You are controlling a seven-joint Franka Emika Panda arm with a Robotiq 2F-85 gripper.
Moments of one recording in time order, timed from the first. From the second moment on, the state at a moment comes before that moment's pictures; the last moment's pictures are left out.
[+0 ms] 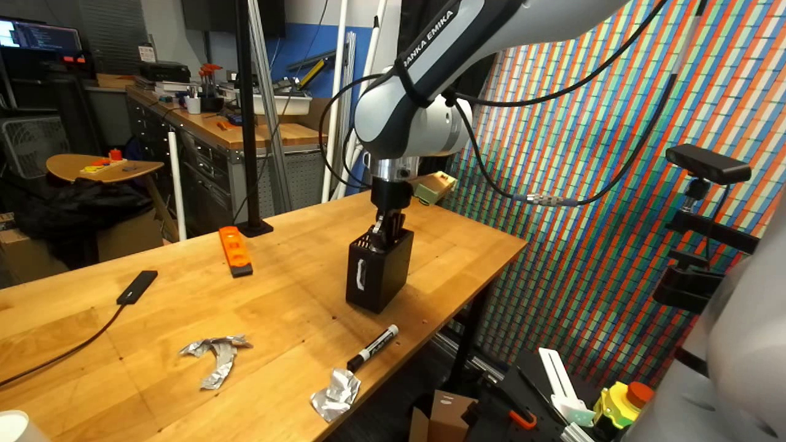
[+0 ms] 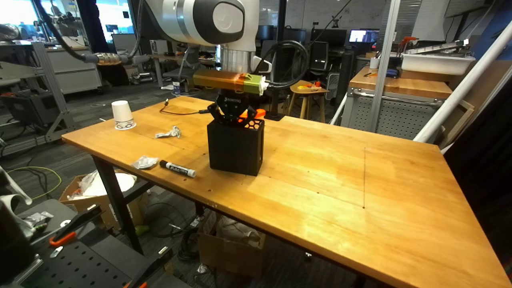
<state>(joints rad) -0.11 0.07 -0.06 -2.34 0.02 2.34 -0.52</state>
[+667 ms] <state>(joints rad) -0.10 -0.18 -0.10 -2.41 0.09 2.34 -0.62</state>
